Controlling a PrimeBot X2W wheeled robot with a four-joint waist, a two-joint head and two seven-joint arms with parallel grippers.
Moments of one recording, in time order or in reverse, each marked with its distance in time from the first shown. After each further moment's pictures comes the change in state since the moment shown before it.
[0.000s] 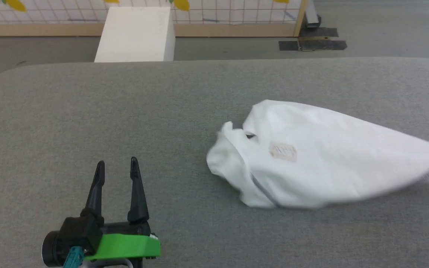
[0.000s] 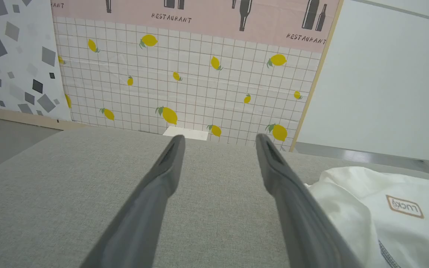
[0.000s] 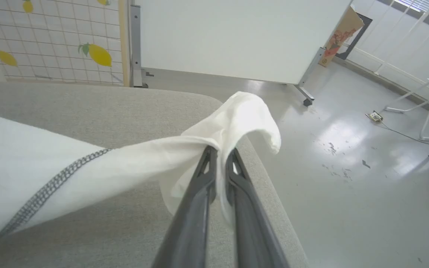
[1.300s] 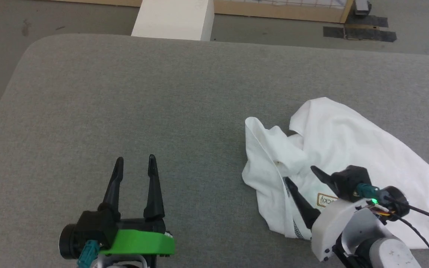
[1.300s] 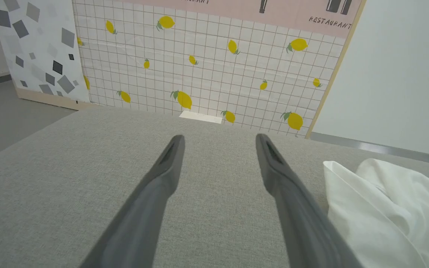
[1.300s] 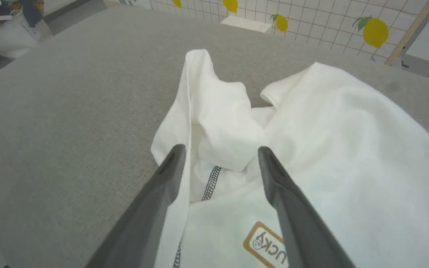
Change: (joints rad) left arm -0.033 -0.002 -0.067 0.032 -0.021 0.004 0.000; right arm -0.033 0.067 0.740 0.021 0.197 0.000 0.055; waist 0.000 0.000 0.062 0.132
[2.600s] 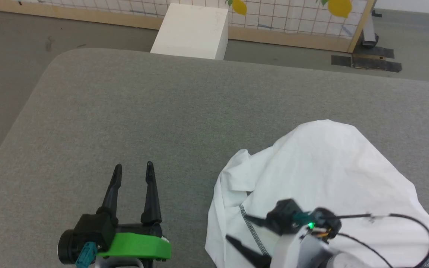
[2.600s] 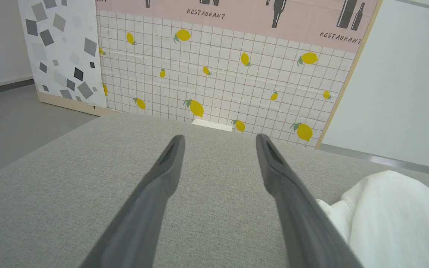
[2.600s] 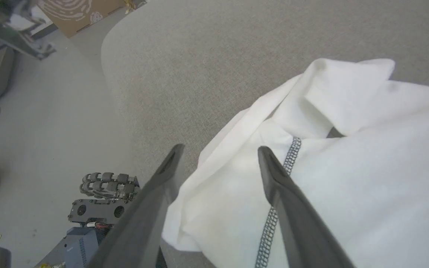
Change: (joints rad) left arm 0.012 0.000 0.019 0.037 -0.006 -0.022 0.000; right arm -0.144 -0.149 0.506 0.135 0.323 0.000 -0.023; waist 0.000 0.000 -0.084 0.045
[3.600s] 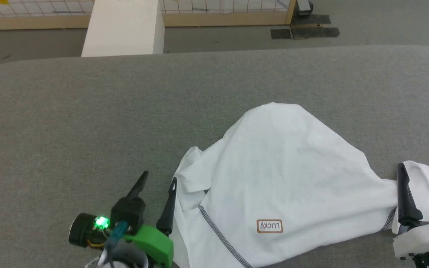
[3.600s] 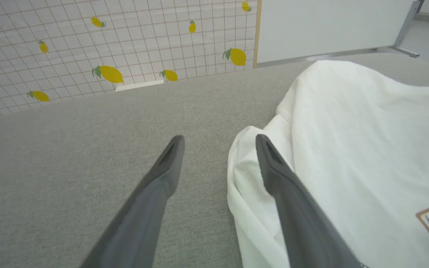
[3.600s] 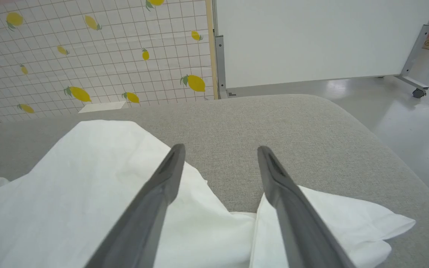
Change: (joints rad) left arm -0.058 0.087 -0.057 0.114 0.149 -0.115 0.151; right arm 0.320 0.260 -0.973 -0.233 -0.335 0.000 -0.267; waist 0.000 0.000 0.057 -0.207
